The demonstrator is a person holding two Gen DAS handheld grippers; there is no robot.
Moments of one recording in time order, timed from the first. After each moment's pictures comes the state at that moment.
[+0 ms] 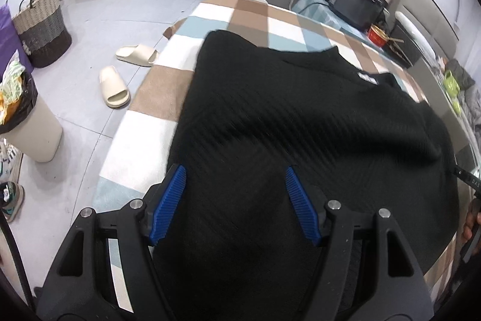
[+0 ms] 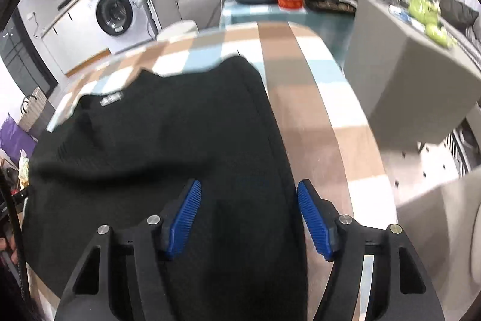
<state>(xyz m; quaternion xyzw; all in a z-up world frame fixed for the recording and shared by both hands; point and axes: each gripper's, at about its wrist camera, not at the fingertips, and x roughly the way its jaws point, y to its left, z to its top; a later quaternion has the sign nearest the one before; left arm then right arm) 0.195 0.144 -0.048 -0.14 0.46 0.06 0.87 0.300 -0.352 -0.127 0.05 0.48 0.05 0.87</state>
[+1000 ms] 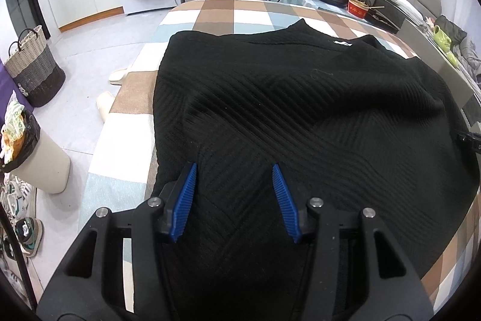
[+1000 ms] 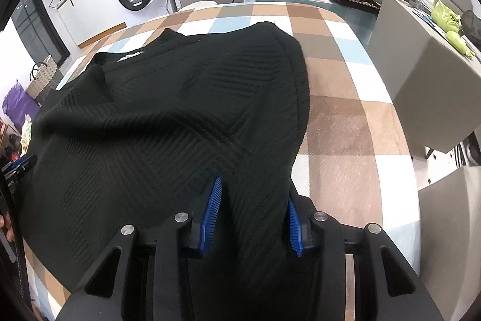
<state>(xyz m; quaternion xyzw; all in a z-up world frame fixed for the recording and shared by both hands) 0.178 0.105 -0.051 -0.05 0.46 0.04 0.89 0.272 -0.333 -0.146 0.00 0.50 0.09 0.86</state>
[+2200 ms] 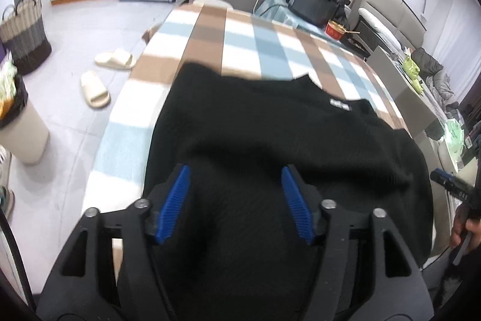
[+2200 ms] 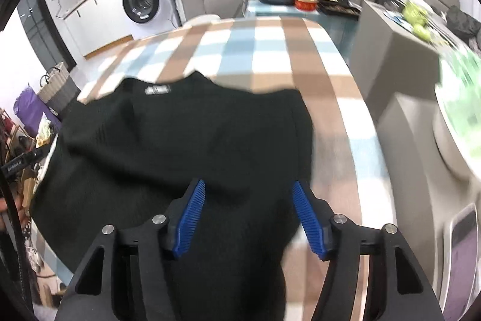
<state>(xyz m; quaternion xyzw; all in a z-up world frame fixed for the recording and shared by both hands) 0.099 0.123 -0.003 -0.14 0.43 -0.01 0.89 0.181 -0.332 -0.086 0.02 0.47 0.09 0.88</state>
